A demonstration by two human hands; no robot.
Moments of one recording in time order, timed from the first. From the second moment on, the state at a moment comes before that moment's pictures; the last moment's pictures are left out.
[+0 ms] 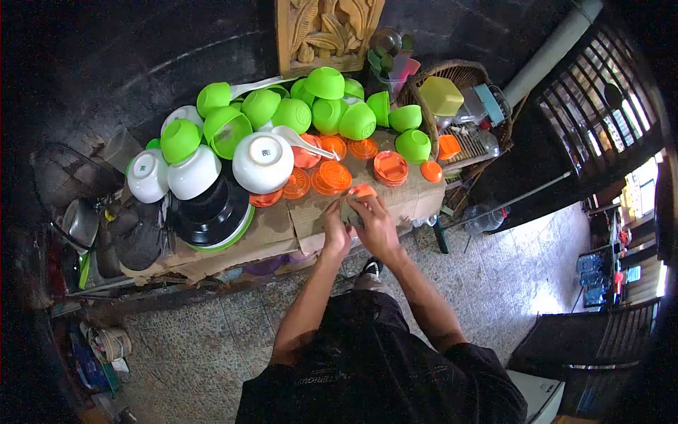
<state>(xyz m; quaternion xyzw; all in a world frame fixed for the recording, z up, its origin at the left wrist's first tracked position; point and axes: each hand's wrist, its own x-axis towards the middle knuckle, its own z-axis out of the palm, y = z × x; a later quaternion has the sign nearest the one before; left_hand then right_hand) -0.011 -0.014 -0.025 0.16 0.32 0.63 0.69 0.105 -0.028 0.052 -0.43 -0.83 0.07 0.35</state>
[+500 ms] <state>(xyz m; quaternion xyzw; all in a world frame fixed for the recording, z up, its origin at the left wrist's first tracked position) -0.021 -0.015 0.013 0.10 0.24 0.64 0.72 0.144 -0.051 0.042 -0.44 -0.83 0.05 0.35</state>
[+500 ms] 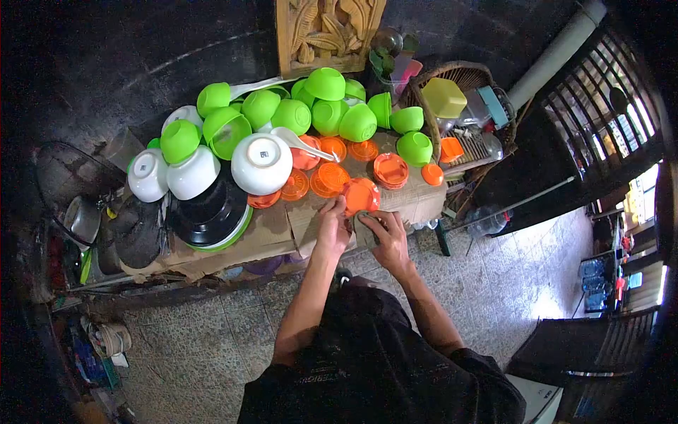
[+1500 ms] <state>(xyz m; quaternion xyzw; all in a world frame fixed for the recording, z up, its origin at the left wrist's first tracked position) -0.007 -0.021 0.022 0.03 0.21 0.65 0.73 0.140 -0.033 0.034 -0.39 -0.84 0.13 0.35</state>
